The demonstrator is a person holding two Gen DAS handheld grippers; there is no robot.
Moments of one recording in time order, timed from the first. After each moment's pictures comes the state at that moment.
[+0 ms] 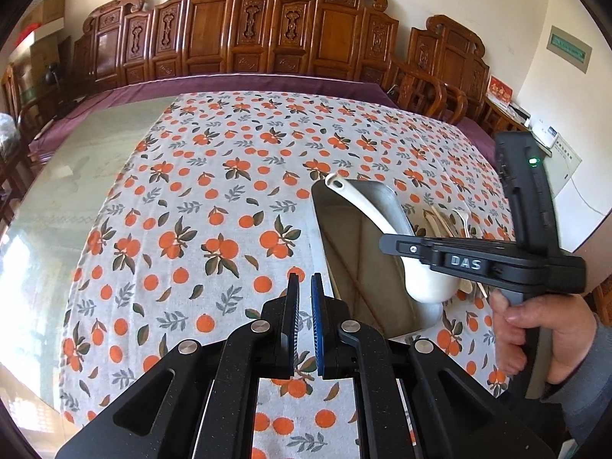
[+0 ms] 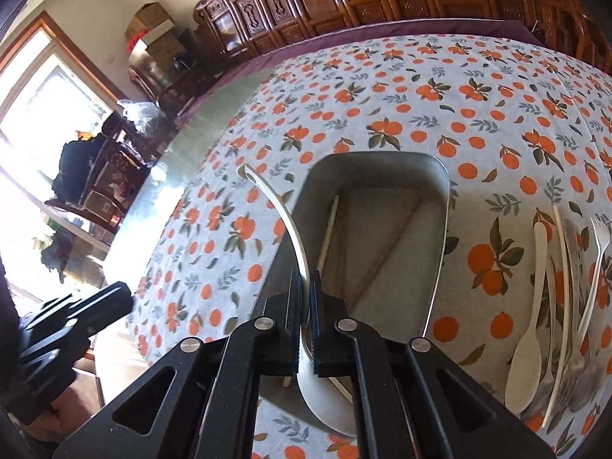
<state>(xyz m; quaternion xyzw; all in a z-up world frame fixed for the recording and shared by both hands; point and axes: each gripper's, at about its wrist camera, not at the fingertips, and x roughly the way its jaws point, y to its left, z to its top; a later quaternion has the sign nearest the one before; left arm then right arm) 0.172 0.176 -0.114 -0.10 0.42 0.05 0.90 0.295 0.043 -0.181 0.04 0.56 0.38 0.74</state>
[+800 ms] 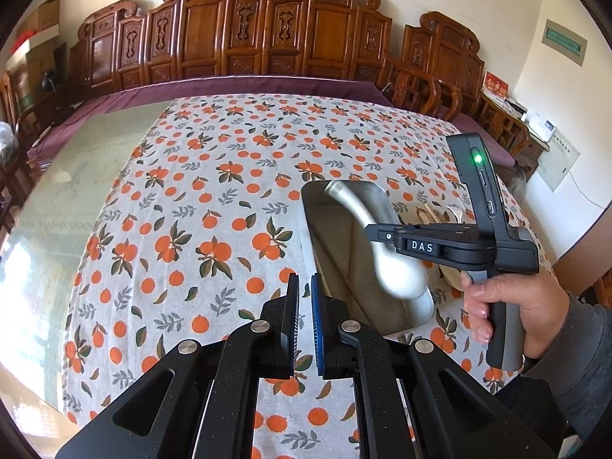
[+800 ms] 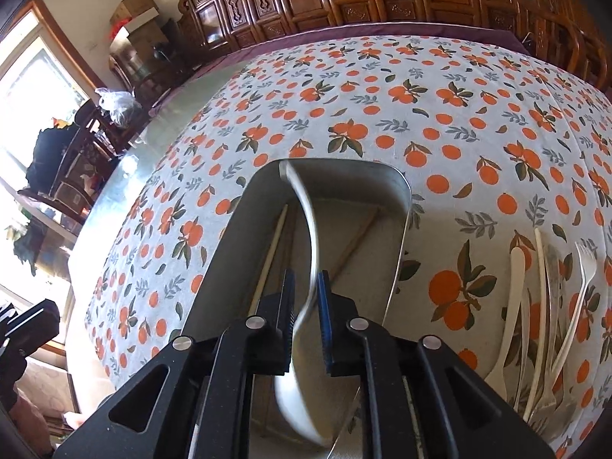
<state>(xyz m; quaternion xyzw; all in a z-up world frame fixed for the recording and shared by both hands) 0.173 0.164 -0.106 -0.09 0.43 0.05 0.90 0.320 0.040 -0.203 0.00 0.55 0.36 0.75</state>
